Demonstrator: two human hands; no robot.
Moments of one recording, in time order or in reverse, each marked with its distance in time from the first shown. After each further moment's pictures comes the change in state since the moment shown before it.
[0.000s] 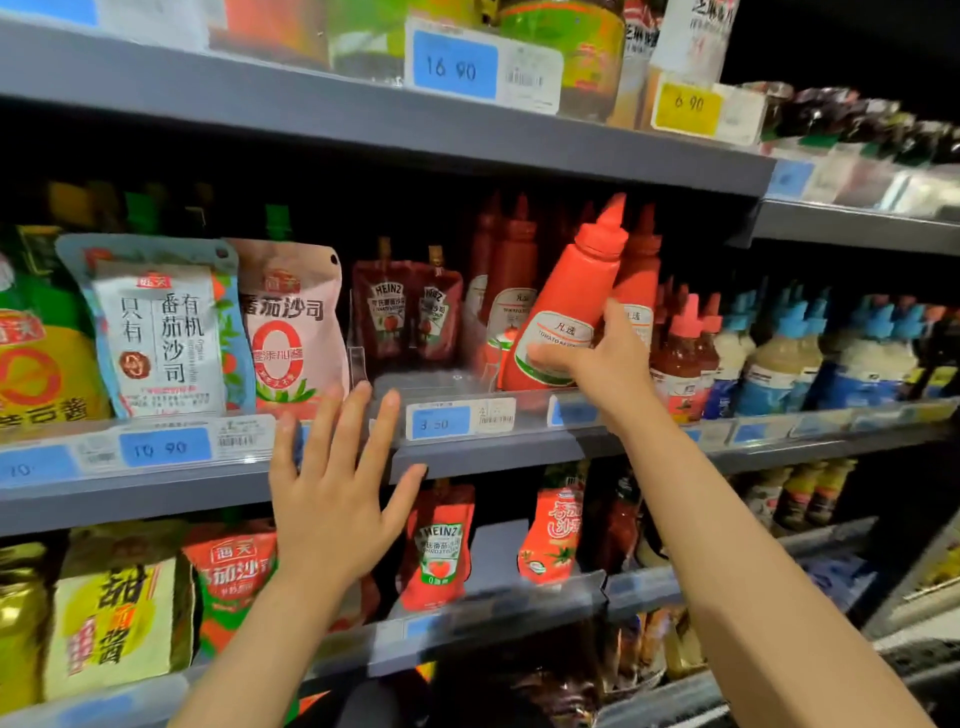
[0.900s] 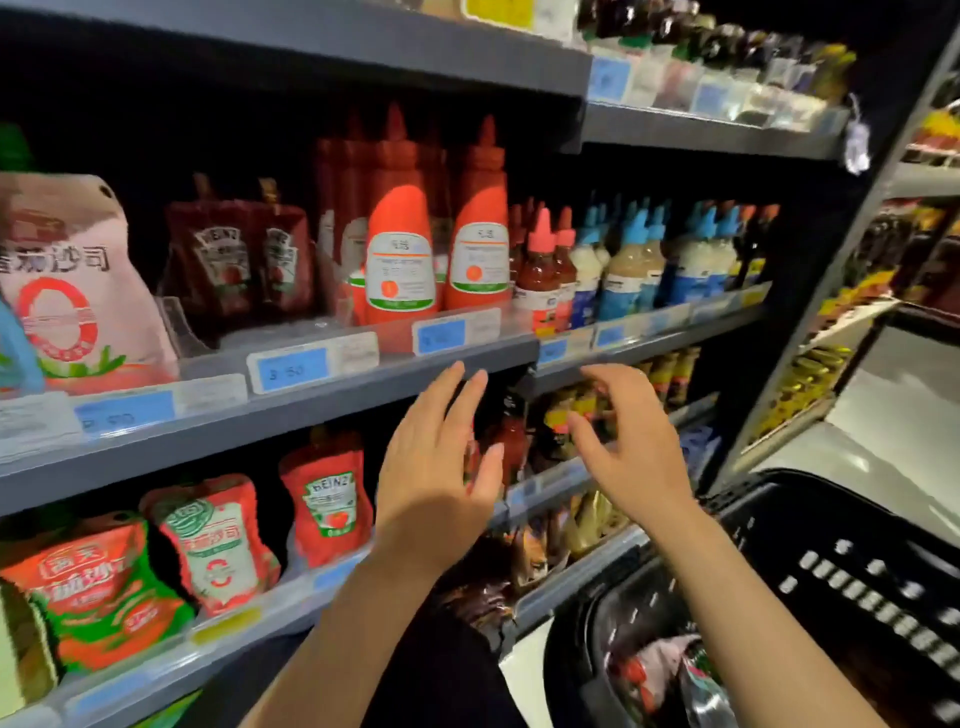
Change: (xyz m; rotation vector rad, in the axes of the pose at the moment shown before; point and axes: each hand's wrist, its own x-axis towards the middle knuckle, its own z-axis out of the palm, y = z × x) left_hand 0.002 0.155 -0.038 -0.964 -0.301 -0.055; right_hand -0.148 0.078 -0.105 -0.682 0.168 -0.186
